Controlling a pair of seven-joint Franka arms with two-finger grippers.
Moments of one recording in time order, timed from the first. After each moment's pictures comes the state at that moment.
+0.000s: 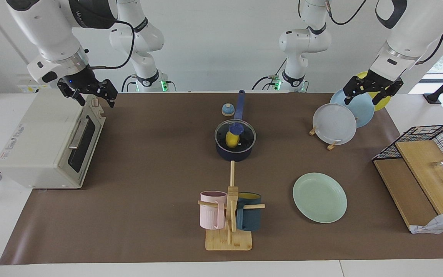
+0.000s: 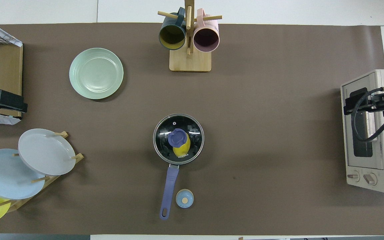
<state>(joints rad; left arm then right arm) -0.04 -0.02 -0.02 -1.58 -0.01 1.52 0.03 0.01 -0.03 -0.02 -1.64 -0.01 1.53 0.07</state>
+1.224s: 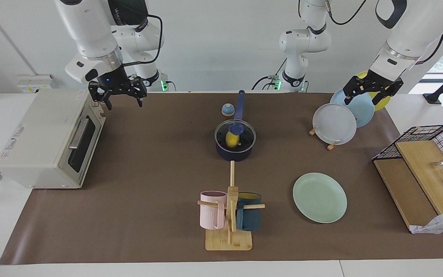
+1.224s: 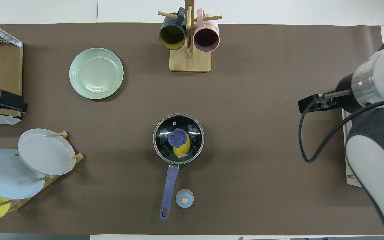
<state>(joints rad) -0.04 -0.02 -0.02 -1.58 -0.01 1.52 0.03 0.19 0.00 0.01 -1.60 0.00 1.59 0.09</state>
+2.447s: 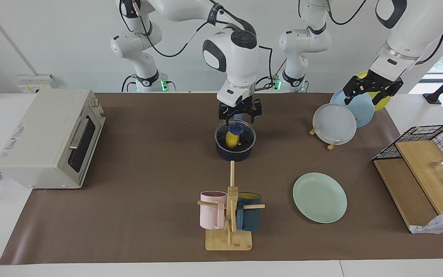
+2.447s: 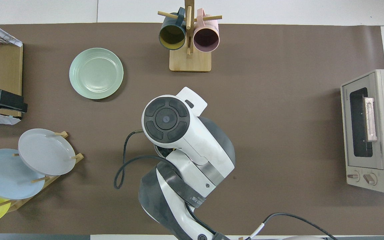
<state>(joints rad) -0.04 -0.02 -0.02 -1.58 -0.01 1.52 0.03 0.70 0.32 0.02 -1.59 -0.02 1.98 0.65</state>
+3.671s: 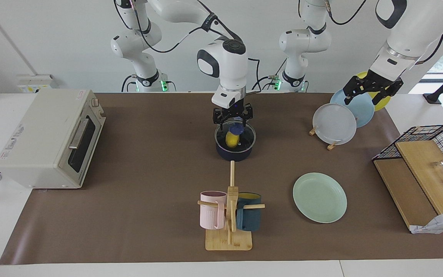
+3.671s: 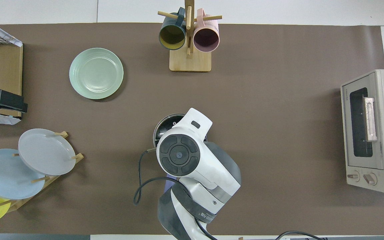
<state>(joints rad) -0.04 -0.02 -0.02 -1.58 -0.01 1.52 0.03 0.72 0.23 0.03 -1.83 -0.08 2.18 0.65</state>
